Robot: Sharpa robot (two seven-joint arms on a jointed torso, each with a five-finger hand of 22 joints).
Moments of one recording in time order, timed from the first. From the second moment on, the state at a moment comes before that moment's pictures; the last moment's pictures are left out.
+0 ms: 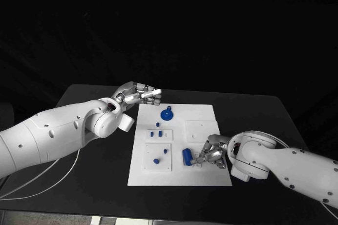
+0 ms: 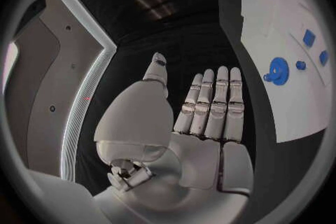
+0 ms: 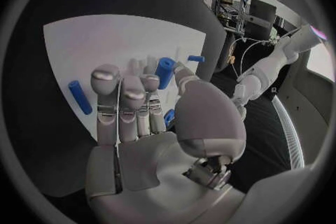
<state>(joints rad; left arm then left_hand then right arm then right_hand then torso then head) 1.23 -0.73 -0.06 1.29 -0.28 -0.11 0.31 1.26 -0.09 -0.09 0.11 0.06 0.98 0.16 0.07 0.06 1.07 0.15 0.06 0.06 1.07 0.15 0.06 0.06 0.06 0.96 0.14 0.08 0.08 0.87 -0.84 0.20 1.68 -1.16 0.03 -0.62 1.14 -0.14 0.13 0.13 0.16 1.23 0.04 0.07 0.12 1.35 -0.04 0.79 1.13 1.46 -0.10 0.99 1.13 0.06 1.47 -0.12 0.71 1.31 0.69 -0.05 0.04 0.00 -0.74</state>
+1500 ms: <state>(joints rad) 1.23 -0.73 -0.06 1.29 -0.29 -0.12 0.30 1.25 -0.07 -0.10 0.10 0.06 0.98 0.16 0.07 0.06 1.07 0.15 0.06 0.06 1.07 0.15 0.06 0.06 0.06 0.96 0.14 0.08 0.08 0.87 -0.85 0.25 1.65 -1.20 -0.03 -0.64 1.13 -0.14 0.26 0.04 0.13 1.22 0.05 0.07 0.12 1.36 -0.04 0.85 1.16 1.46 -0.10 1.00 1.13 0.06 1.47 -0.12 0.73 1.31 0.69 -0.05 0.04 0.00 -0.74</state>
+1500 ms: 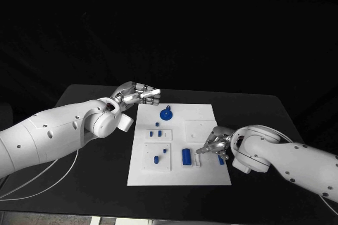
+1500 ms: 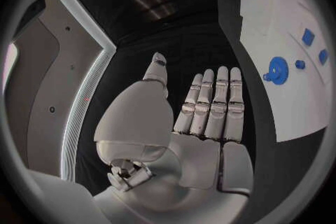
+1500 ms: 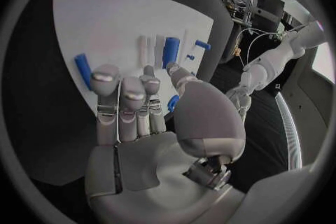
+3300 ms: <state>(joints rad) 1.23 -0.74 -0.06 1.30 -0.28 -0.13 0.32 1.24 -0.06 -0.11 0.07 0.06 0.98 0.16 0.07 0.06 1.08 0.15 0.06 0.06 1.08 0.15 0.06 0.06 0.06 0.98 0.13 0.08 0.08 0.87 -0.89 0.20 1.56 -1.37 0.13 -0.70 1.15 -0.15 0.35 0.04 0.07 1.23 0.04 0.07 0.23 1.36 -0.04 0.86 1.17 1.46 -0.10 1.02 1.14 0.06 1.47 -0.12 0.76 1.31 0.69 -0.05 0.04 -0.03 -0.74</state>
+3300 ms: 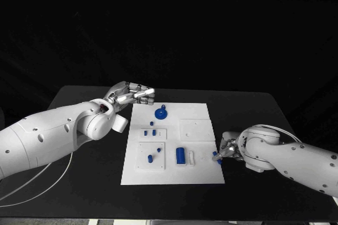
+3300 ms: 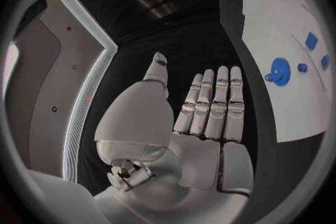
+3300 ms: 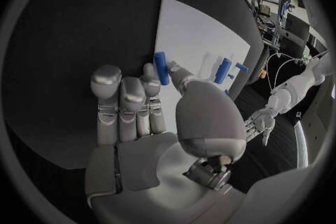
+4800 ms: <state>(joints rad) 1.23 -0.73 -0.06 1.30 -0.28 -0.13 0.31 1.24 -0.06 -0.10 0.07 0.06 0.97 0.16 0.07 0.06 1.08 0.15 0.06 0.06 1.08 0.15 0.06 0.06 0.06 0.98 0.13 0.08 0.08 0.86 -0.84 0.23 1.64 -1.23 0.01 -0.70 1.07 -0.07 0.53 -0.26 0.38 1.26 0.05 0.06 0.14 1.35 -0.04 0.84 1.16 1.46 -0.10 1.03 1.15 0.06 1.47 -0.12 0.80 1.31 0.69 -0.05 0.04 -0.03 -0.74</state>
